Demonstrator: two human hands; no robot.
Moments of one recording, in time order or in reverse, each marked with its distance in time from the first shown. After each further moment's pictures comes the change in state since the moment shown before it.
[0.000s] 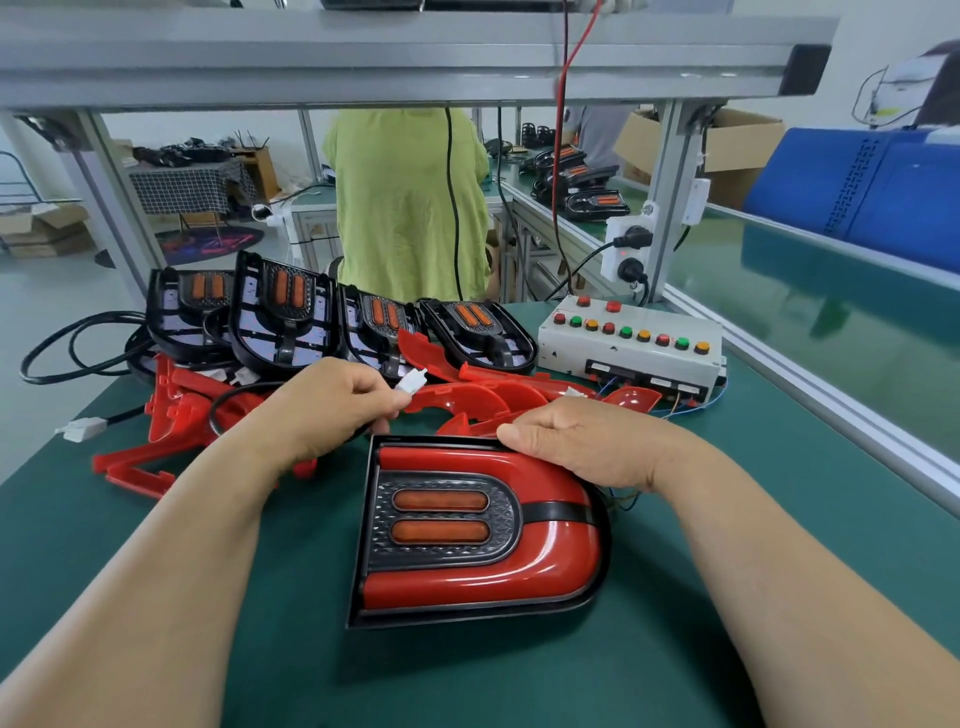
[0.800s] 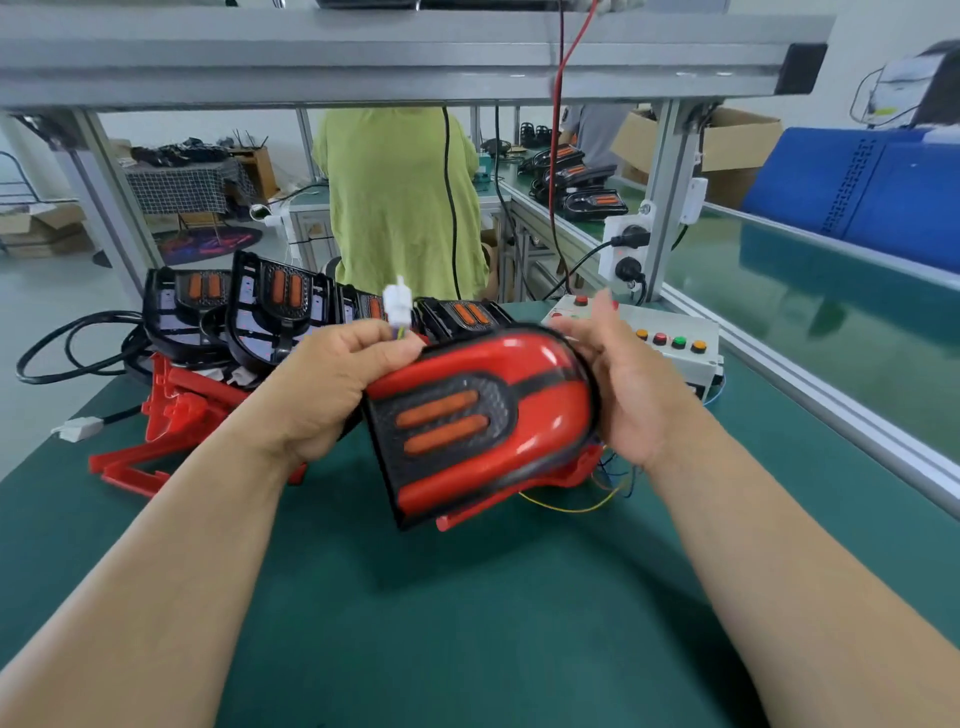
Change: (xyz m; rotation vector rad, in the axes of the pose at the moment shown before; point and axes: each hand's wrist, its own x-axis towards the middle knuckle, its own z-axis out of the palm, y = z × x) left_hand -0.007 0.030 0.006 -0.785 -0.032 0.085; right_hand 0.014 0.009 -0.011 1.136 0.478 -0.056
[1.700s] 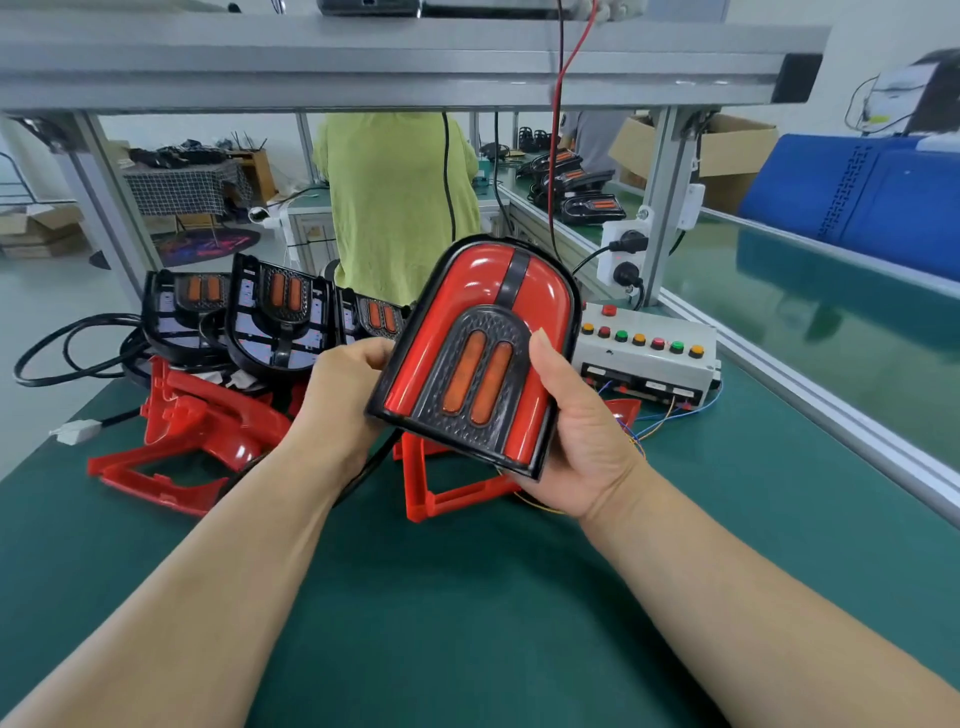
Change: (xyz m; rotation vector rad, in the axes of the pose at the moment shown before) left_hand -0.002 -0.004 0.030 -0.020 0.308 -0.045; right_hand -0.018 0.032 0.041 0.497 -0.388 0.051
